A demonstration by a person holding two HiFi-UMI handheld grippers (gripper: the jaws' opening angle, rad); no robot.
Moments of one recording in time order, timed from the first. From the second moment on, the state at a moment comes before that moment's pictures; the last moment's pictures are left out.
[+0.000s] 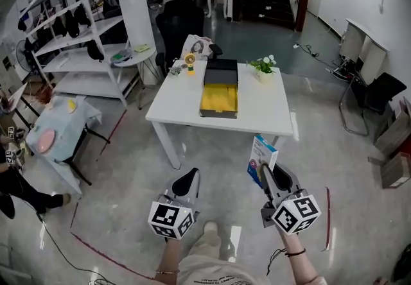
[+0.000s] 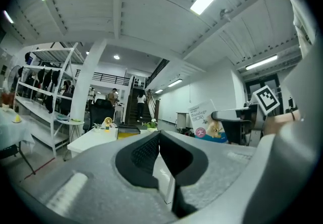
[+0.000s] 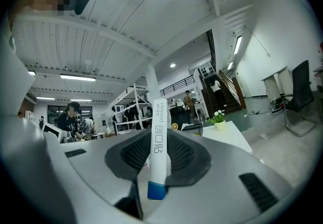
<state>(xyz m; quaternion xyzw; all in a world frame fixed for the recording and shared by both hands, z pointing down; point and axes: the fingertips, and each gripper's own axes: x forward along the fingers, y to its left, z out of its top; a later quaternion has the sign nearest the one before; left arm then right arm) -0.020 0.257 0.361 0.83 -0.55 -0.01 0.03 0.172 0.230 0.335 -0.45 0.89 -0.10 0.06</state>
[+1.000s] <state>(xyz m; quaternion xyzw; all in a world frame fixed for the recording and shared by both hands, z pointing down) -0.076 0.056 0.385 0.85 -0.52 0.01 0.07 0.134 0.045 0.365 -0.52 0.84 -0.14 0.06</state>
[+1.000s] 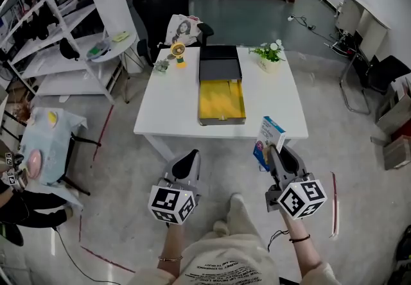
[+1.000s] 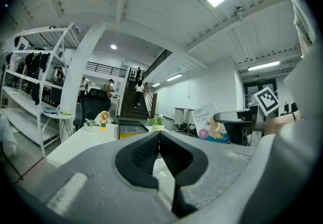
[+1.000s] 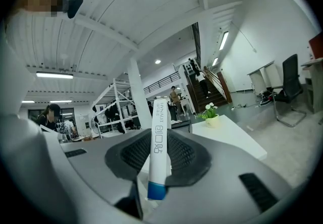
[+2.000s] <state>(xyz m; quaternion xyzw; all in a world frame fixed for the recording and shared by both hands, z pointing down) -0.108 -0.149 0.441 0.83 -0.55 0.06 0.13 0.075 -0.183 0.404 -0.45 0.87 -0.21 0.03</state>
